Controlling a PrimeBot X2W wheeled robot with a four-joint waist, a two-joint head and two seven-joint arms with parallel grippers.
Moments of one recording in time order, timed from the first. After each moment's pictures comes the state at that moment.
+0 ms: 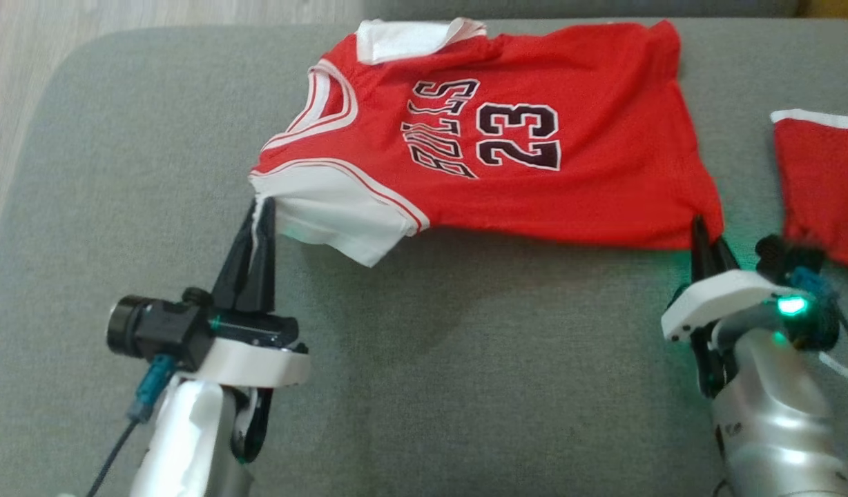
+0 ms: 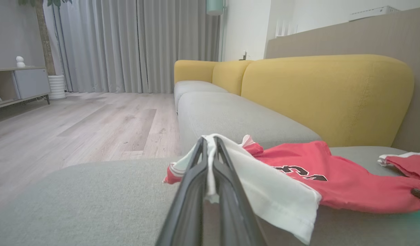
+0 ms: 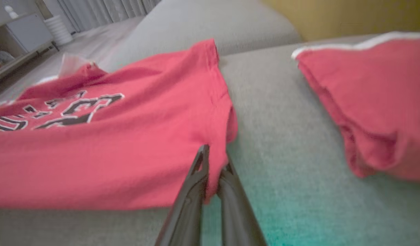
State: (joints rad) left arm -0.25 0.06 -0.18 0.22 -0.14 -0.09 -0.25; right arm -0.52 -0.05 -0.17 0.95 0.05 0.13 -0.24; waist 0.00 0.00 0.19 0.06
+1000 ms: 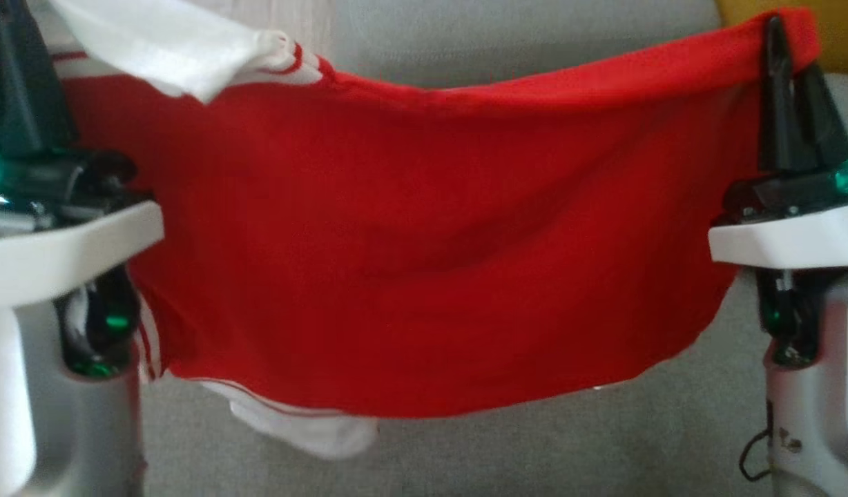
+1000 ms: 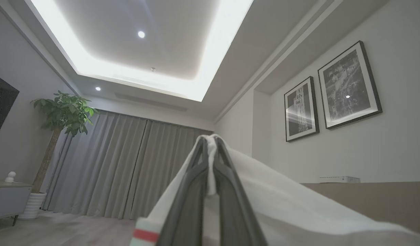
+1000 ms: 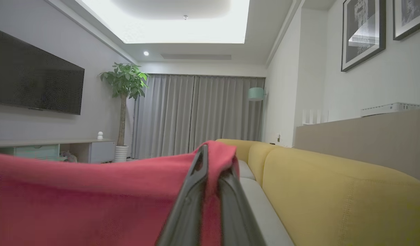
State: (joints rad) left arm -0.45 0.12 0.01 -0.32 -0.38 -0.06 -0.02; right arm -0.35 -0.07 0.00 -0.17 0.06 0.13 0.01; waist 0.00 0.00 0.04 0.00
